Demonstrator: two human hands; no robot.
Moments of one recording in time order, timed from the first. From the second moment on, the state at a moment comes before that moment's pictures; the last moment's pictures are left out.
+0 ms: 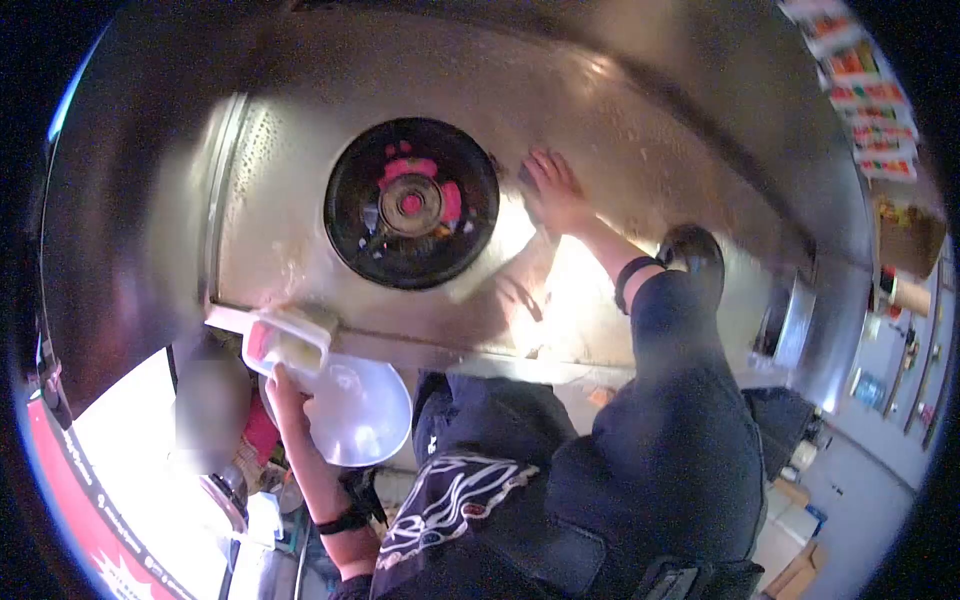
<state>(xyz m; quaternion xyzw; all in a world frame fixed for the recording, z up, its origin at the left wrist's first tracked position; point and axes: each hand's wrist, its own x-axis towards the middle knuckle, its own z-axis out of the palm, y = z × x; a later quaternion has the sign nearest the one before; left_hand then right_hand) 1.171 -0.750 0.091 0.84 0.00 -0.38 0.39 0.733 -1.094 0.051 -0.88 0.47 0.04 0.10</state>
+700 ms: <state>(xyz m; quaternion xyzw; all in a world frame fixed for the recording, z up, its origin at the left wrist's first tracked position) 1.119 -0.671 0.163 0.80 -0.03 -0.44 0.40 0.620 -0.844 0.050 -0.71 0.67 -0.02 0.19</state>
